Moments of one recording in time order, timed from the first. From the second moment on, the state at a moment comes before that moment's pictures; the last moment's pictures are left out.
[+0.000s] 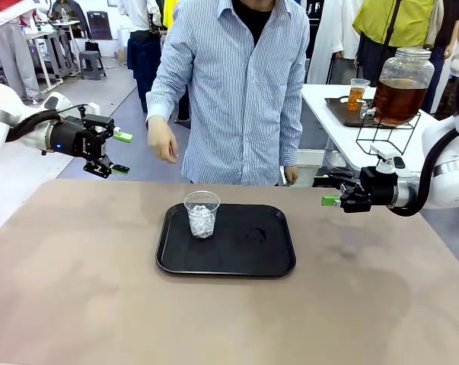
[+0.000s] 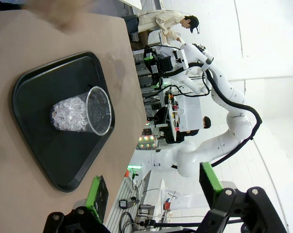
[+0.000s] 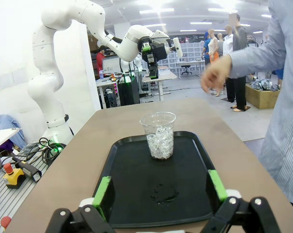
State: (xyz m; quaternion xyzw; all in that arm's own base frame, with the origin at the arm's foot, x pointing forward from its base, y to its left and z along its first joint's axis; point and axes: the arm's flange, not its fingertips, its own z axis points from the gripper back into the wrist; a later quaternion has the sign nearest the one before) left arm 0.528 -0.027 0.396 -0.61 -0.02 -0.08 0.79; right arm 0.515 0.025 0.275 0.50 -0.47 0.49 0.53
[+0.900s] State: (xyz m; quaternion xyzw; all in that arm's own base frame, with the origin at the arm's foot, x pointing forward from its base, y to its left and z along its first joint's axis) left arm 0.528 -0.027 0.396 -0.61 -0.02 -0.08 0.79; right arm 0.515 0.025 0.275 0.50 -0.47 0.49 0.53
